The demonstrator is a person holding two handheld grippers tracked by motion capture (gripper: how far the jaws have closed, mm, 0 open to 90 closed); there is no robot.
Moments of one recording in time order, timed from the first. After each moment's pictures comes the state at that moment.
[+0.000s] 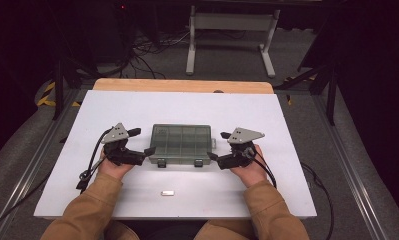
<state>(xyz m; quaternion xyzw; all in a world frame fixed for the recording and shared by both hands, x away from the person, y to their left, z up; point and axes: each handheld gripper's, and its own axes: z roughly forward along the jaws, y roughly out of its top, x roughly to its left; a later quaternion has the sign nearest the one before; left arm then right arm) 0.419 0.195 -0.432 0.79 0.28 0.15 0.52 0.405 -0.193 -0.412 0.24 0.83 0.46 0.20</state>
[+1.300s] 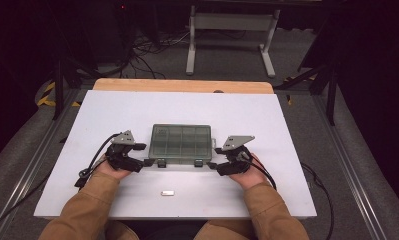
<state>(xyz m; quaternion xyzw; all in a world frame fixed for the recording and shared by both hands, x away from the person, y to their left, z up) 0.423 0.195 -0.449 0.87 0.26 0.06 0.42 0.402 -0.187 -0.434 0.24 0.88 0.40 0.13</state>
